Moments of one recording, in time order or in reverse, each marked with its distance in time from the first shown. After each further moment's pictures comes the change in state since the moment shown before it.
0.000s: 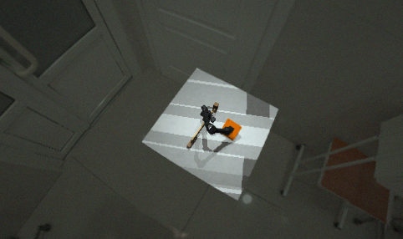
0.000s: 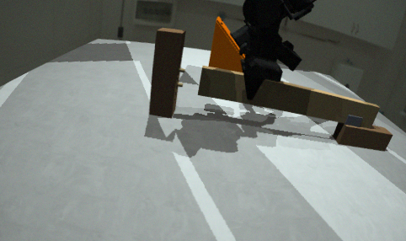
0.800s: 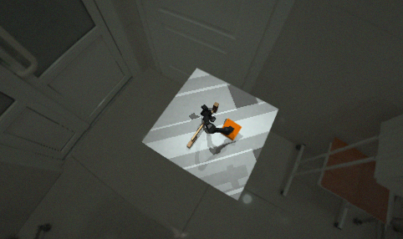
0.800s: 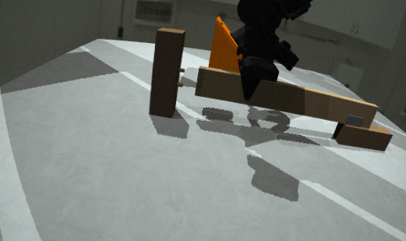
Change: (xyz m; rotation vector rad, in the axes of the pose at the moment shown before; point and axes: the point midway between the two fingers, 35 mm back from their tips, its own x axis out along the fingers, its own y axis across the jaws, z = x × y) arm 0.001 -0.001 -0.006 0.001 -0.005 0.001
